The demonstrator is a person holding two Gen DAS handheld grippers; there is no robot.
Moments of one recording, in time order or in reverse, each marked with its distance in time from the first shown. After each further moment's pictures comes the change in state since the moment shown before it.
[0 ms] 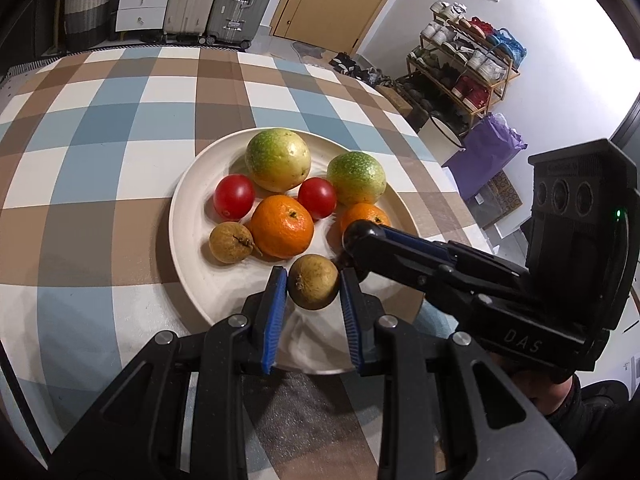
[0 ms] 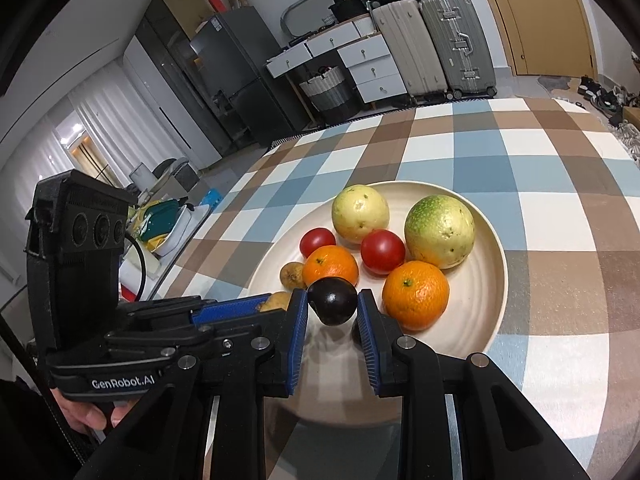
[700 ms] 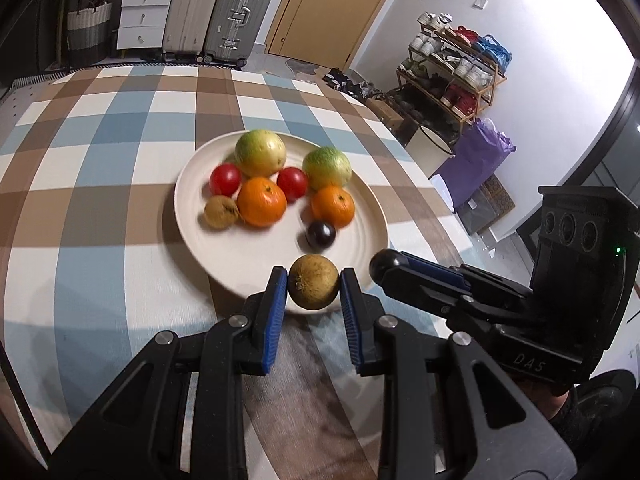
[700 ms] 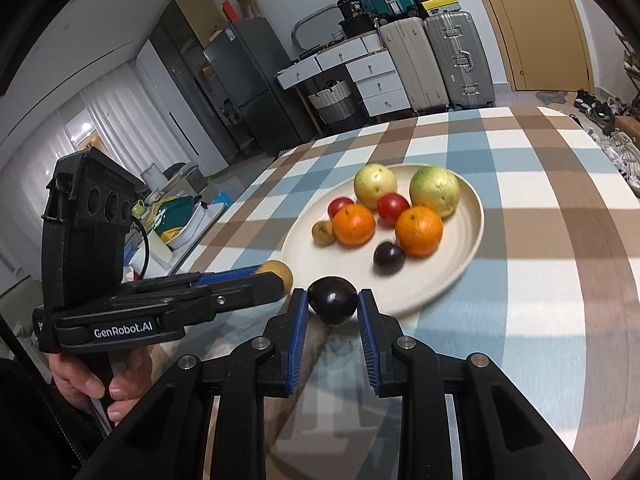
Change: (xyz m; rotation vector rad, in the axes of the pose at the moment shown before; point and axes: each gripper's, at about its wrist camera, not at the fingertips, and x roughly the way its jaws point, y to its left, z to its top) left arm -0.054 -0.024 -0.037 0.023 -0.067 -0.013; right arm -0.055 0.023 -0.050 -0.035 -0.067 0.008
